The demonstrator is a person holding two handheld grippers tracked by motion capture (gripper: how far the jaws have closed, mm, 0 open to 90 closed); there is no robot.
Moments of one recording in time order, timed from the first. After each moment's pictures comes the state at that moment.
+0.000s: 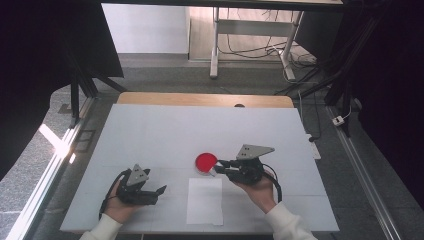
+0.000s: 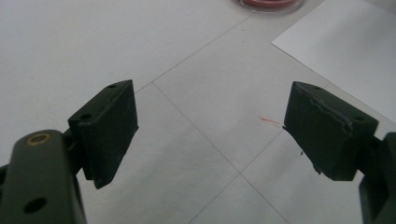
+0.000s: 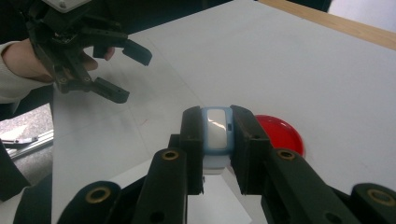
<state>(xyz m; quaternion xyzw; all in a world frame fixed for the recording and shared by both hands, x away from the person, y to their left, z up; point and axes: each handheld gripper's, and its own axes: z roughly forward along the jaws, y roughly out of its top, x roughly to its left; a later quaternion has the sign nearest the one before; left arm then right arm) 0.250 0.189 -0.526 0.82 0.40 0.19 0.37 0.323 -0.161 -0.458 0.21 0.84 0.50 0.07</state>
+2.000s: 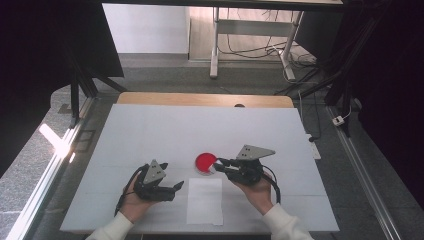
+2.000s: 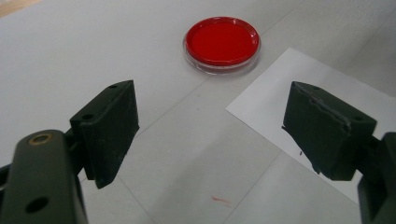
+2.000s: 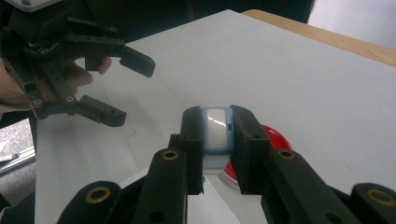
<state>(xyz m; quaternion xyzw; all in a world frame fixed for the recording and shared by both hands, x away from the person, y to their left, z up) 0.260 0.142 -0.507 0.82 0.35 0.20 0.41 0.320 -0.160 -0.459 0.23 0.82 0.52 0.09</state>
